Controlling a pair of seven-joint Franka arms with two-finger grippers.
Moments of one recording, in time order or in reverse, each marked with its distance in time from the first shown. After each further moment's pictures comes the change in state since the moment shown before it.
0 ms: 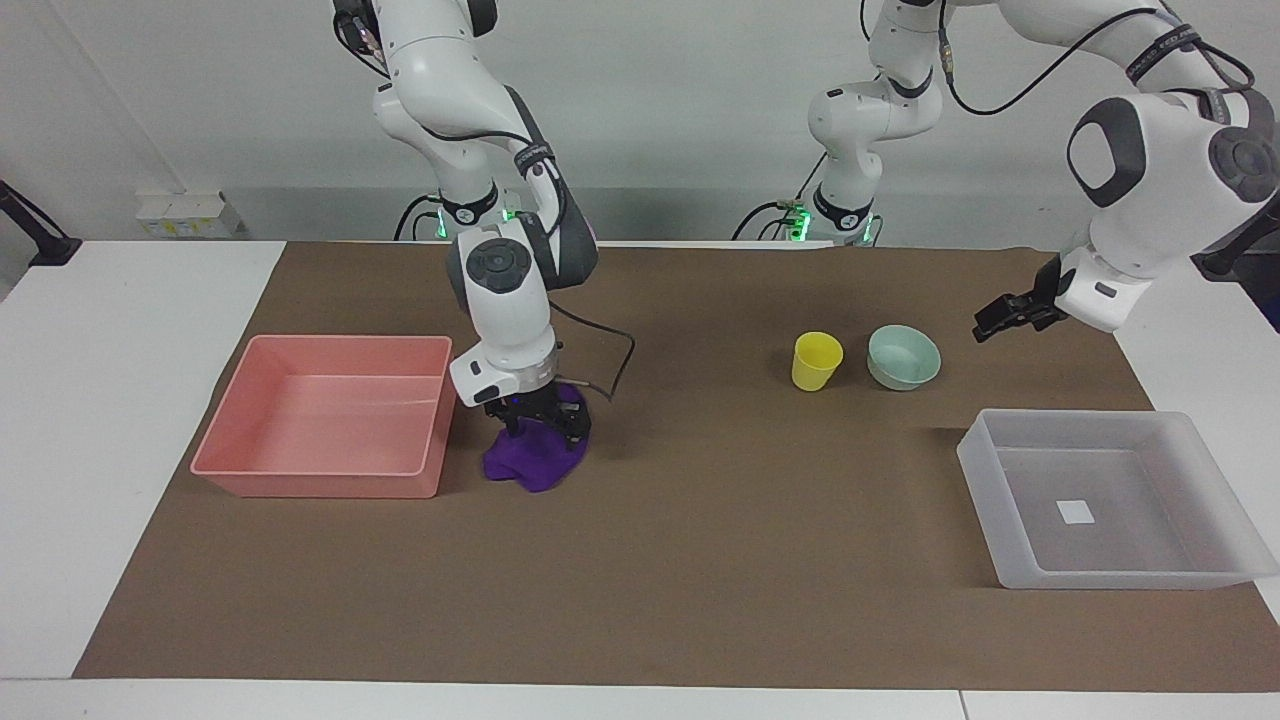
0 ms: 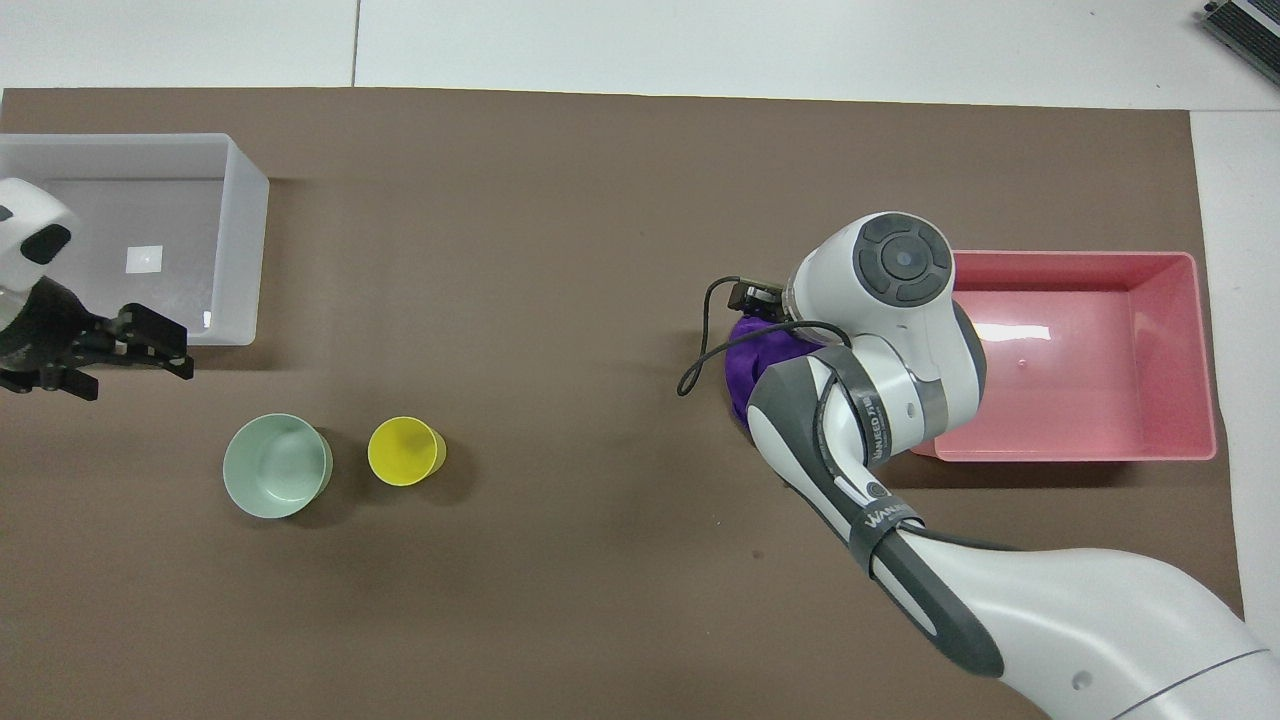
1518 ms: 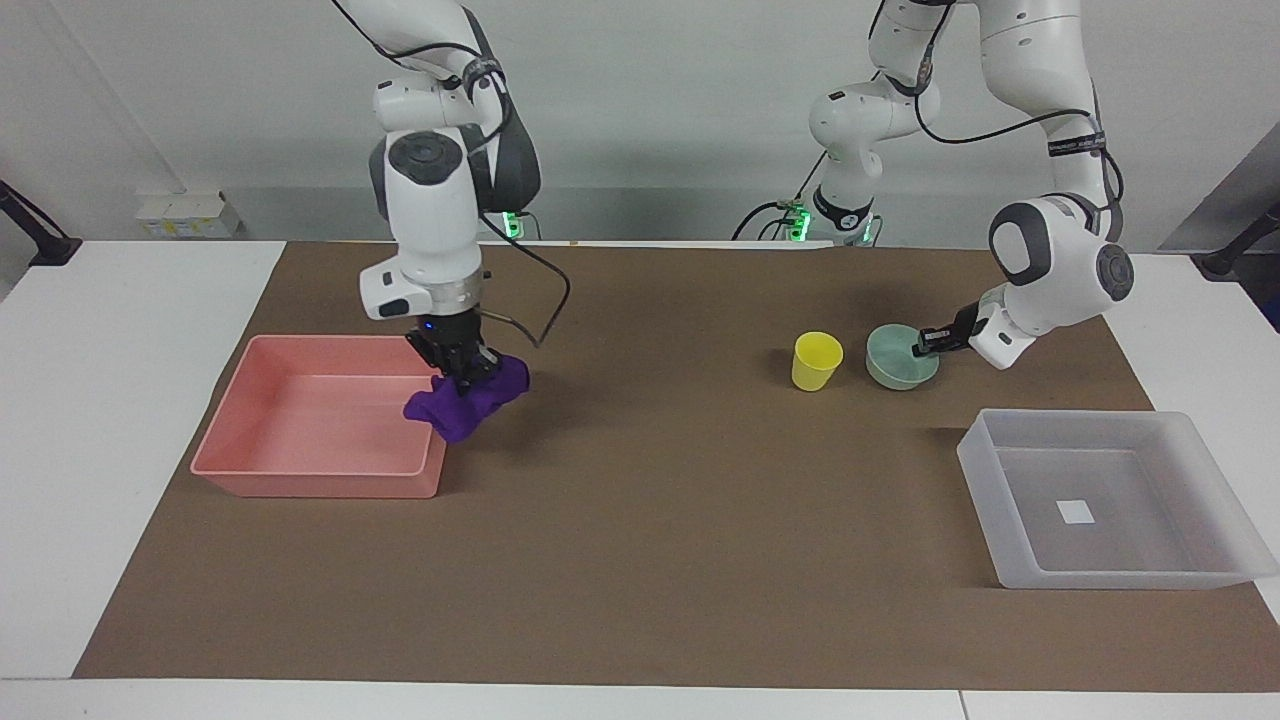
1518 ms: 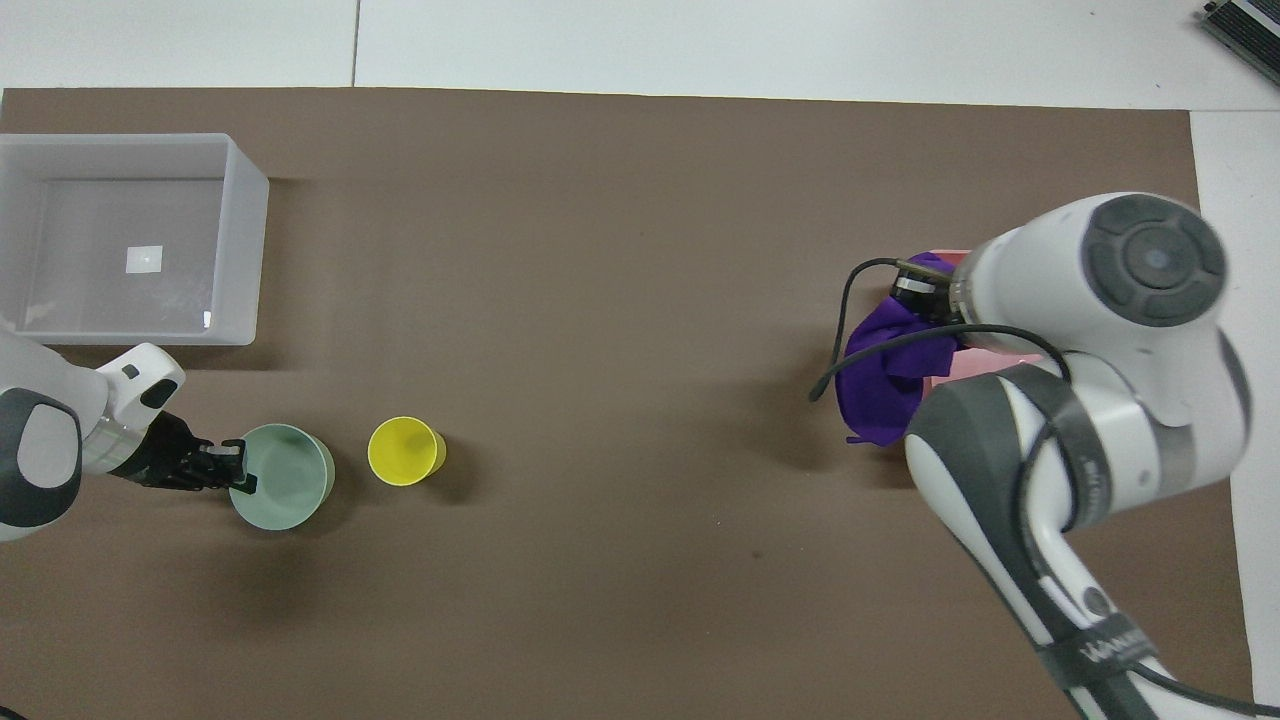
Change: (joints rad) left arm 0.098 -0.007 0.003 -0.477 -0.160 0.360 0.250; right arm -0.147 -0.335 -0.013 -0.038 -0.096 -0.260 -0.006
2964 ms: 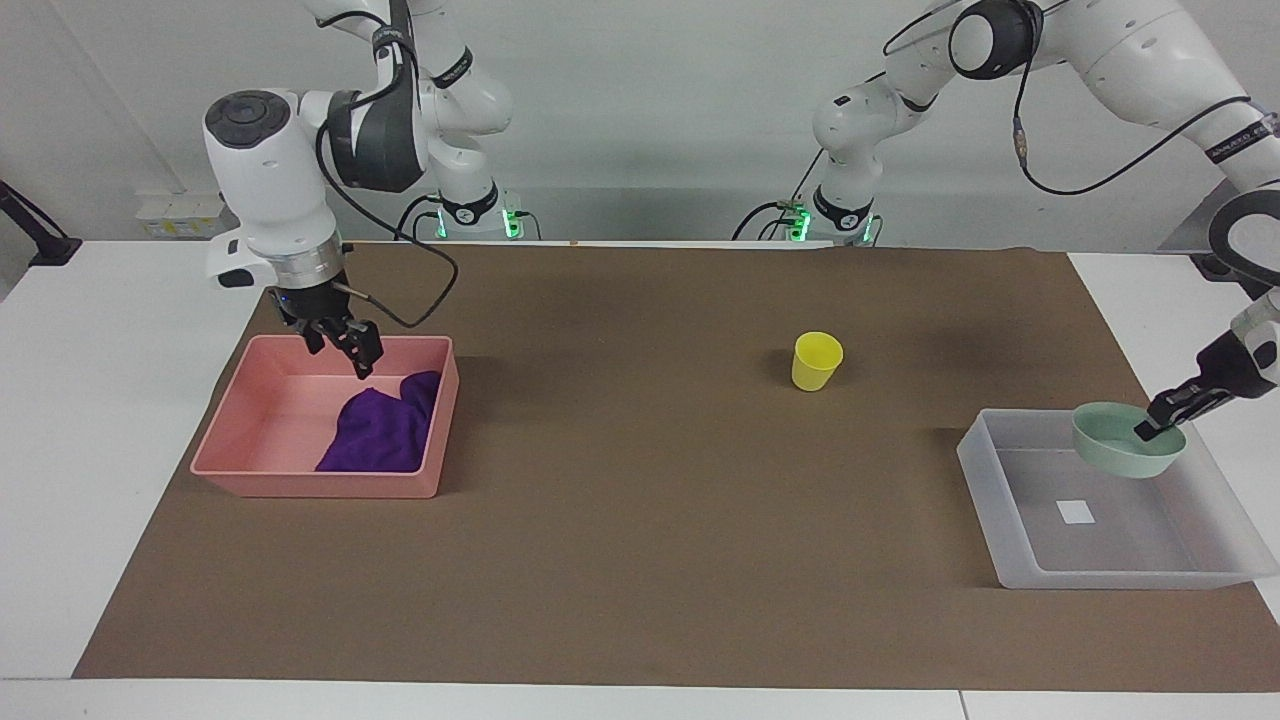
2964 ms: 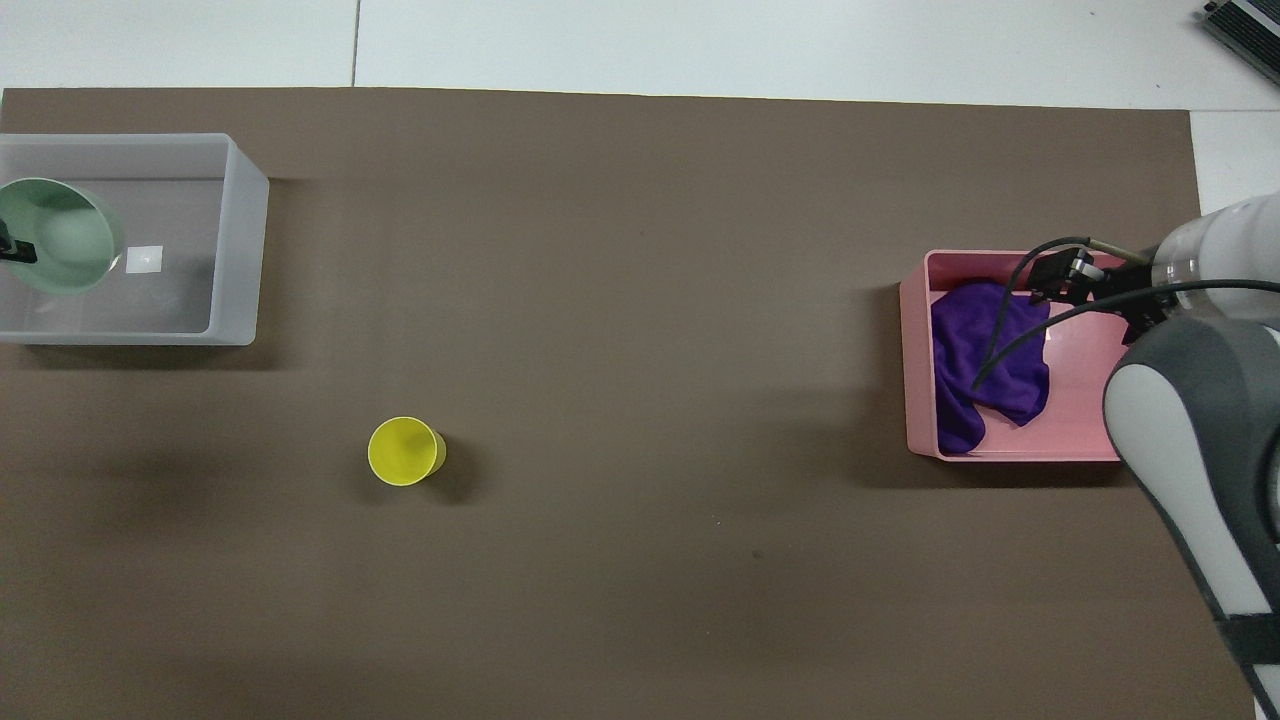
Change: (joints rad) left arm 0.176 0.410 0.007 0.851 0.014 -0.036 0.000; right arm -0.184 -0.017 0.012 0.088 0.086 -0.158 -0.237
